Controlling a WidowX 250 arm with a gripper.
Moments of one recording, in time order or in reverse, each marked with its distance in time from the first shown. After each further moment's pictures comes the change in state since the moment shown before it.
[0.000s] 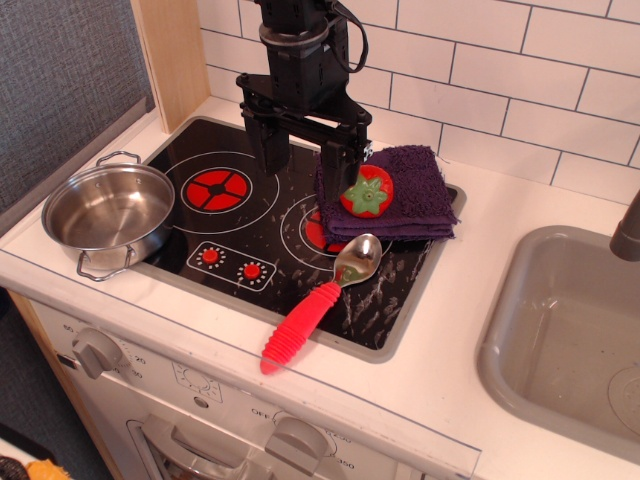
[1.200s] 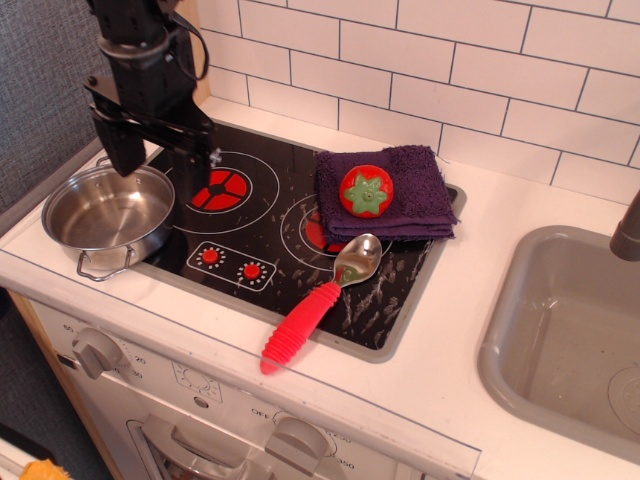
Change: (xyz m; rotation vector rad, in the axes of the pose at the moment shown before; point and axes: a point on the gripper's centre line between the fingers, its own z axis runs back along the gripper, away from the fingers) arm -0.057 0.096 -0.004 0.132 0.017 0.121
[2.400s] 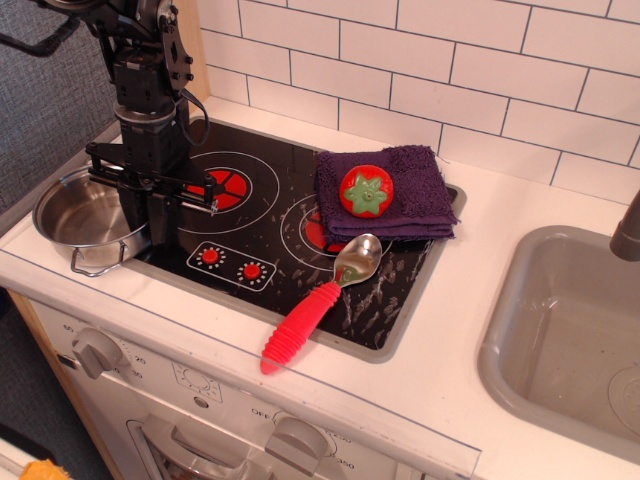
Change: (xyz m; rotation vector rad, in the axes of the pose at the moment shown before) arm -0.009 0.010 -0.051 0.031 0.149 0.168
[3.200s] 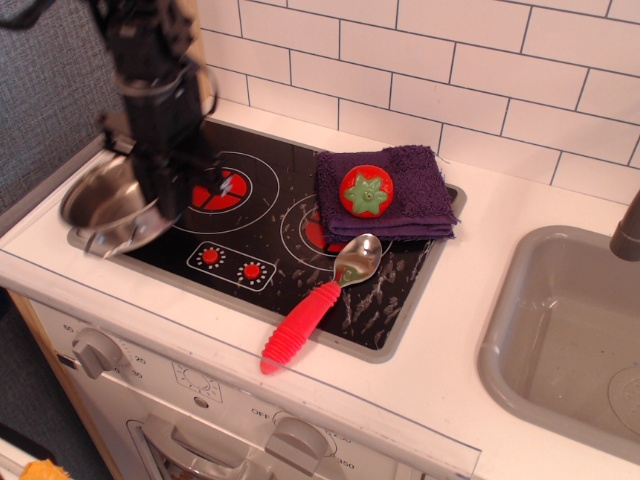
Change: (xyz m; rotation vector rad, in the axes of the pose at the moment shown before) arm 0.000 -0.030 0.050 -0.029 -0.147 -0.190
